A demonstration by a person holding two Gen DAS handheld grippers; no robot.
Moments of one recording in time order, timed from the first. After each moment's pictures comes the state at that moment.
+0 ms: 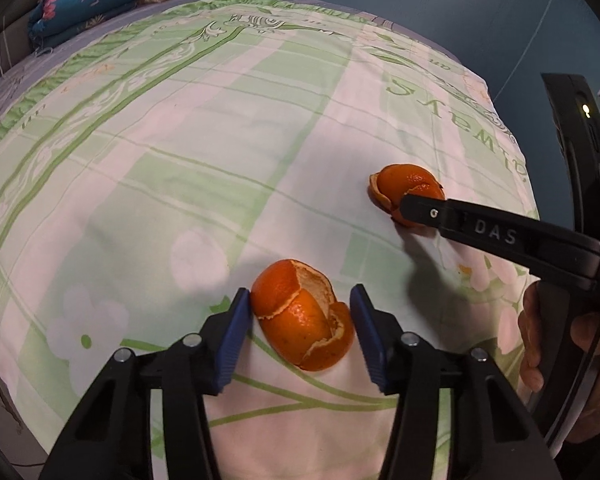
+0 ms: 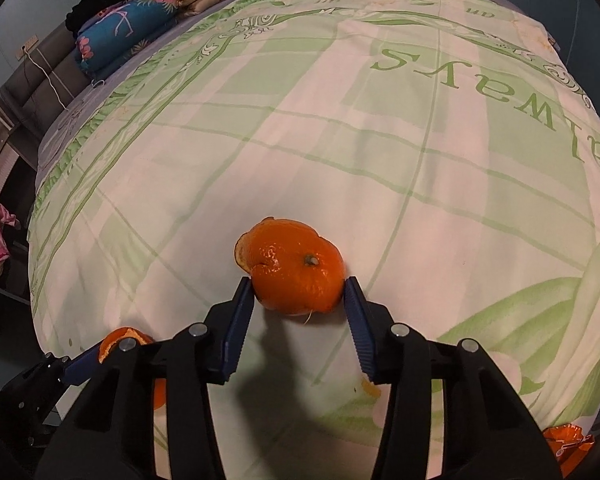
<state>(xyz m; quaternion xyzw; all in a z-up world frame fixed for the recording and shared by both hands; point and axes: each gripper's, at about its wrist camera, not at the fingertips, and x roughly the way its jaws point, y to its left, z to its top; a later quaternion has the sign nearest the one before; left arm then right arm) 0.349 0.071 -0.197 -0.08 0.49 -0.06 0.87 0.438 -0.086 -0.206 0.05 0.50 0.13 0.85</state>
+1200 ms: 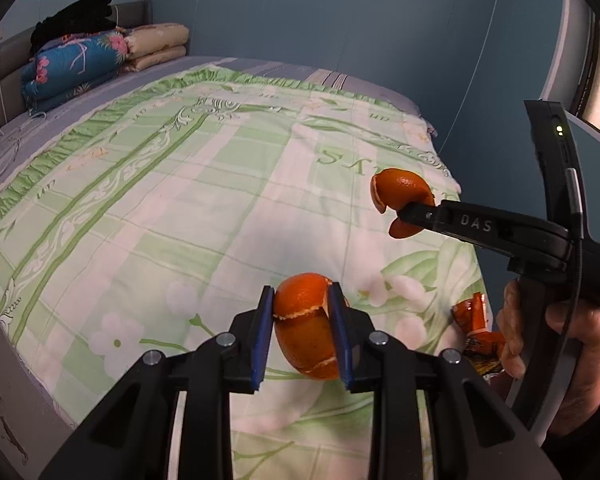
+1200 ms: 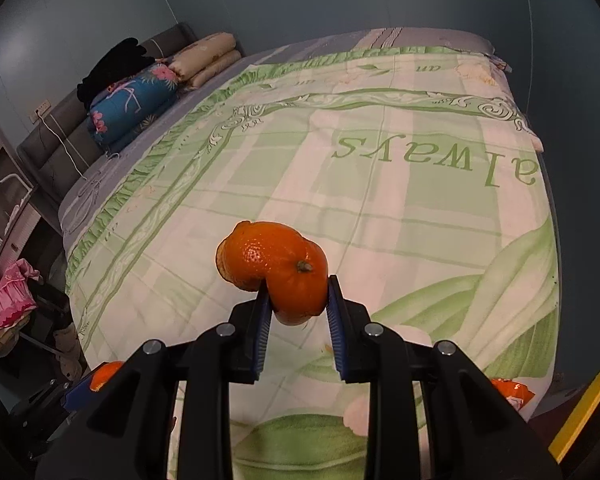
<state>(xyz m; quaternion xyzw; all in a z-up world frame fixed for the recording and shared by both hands) 0.275 0.037 -0.092 -0.06 0.38 -0.10 0.92 0.366 -0.150 -0.101 0.12 0.40 0.11 0.90</state>
